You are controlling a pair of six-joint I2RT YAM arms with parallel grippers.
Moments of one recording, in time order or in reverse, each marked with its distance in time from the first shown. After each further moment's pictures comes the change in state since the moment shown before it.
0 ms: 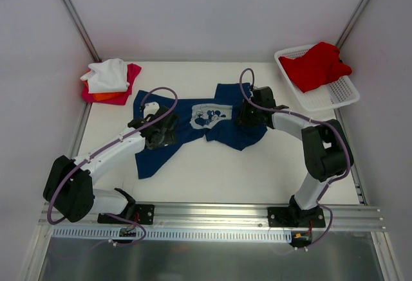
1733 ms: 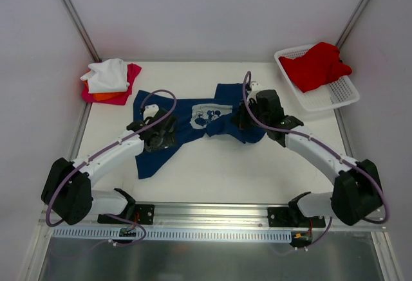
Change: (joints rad) left arm 0.000 -0.023 -0.043 0.031 0.031 -0.001; right arm 0.129 -0.367 -0.103 -0.018 0.004 -0.124
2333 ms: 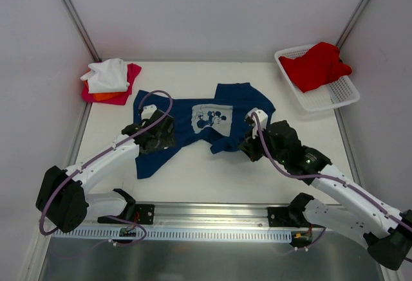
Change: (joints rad) left arm 0.000 -0.077 -0.030 0.021 0.041 0.000; right arm 0.262 -0.515 -0.177 -0.256 0.138 -0.242
